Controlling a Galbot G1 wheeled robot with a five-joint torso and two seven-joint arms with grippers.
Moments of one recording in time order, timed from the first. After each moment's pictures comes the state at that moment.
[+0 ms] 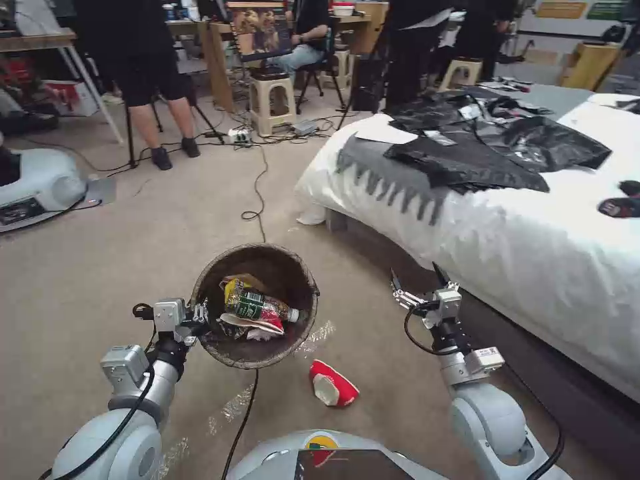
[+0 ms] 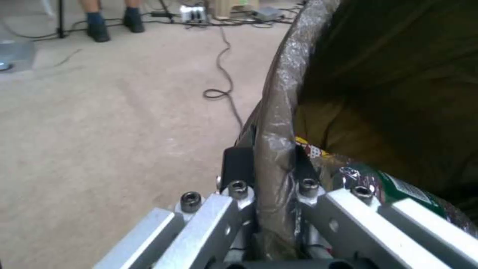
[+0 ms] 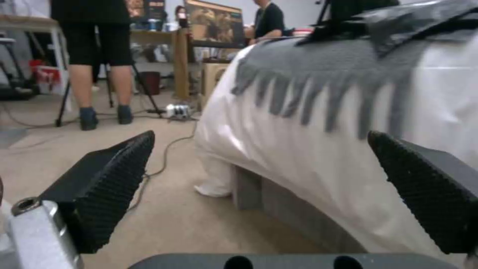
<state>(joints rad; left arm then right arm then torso) 1.80 -1.36 -0.72 -2.50 -0.40 0.45 -0.09 -1.62 1.18 0.52 2.13 0.29 0.18 0.05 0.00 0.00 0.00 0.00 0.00</state>
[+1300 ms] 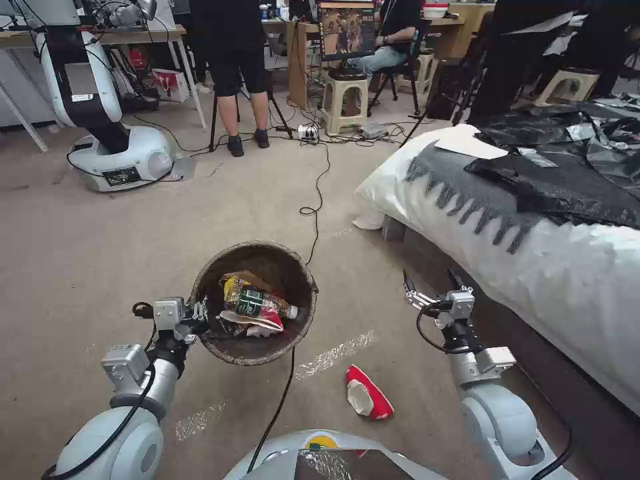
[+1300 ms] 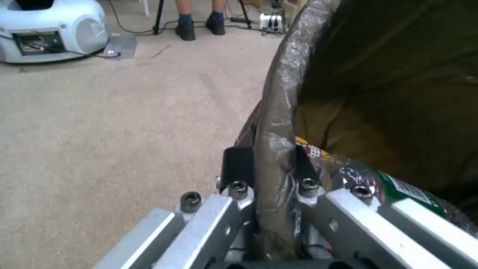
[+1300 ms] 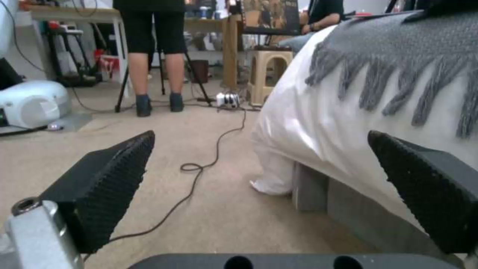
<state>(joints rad) 1.79 -1.36 -0.71 -2.48 -0.40 0.42 -0.09 -1.64 1.21 0.59 2.11 0.32 0.15 0.05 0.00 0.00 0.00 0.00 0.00</state>
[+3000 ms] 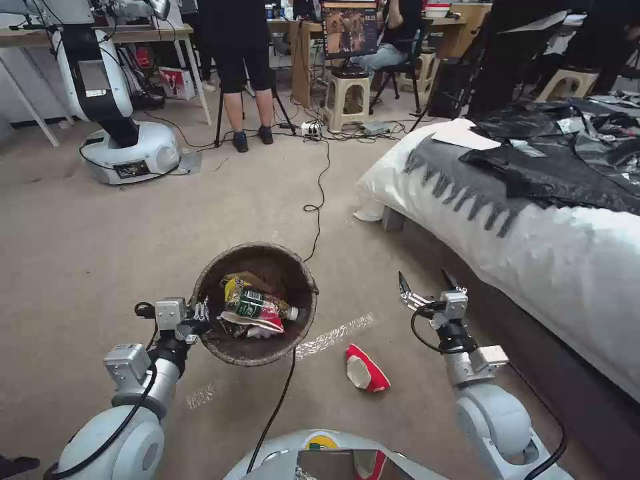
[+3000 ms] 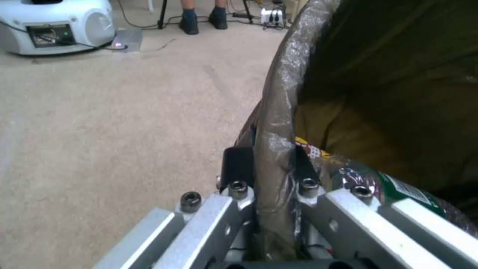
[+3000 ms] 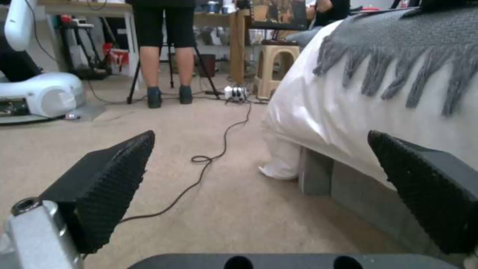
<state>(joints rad) 1.79 -1.35 -0.71 -2.47 -0.40 0.42 -0.08 -1.63 1.21 0.57 2.11 0.30 0.13 0.06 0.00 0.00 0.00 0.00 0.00</state>
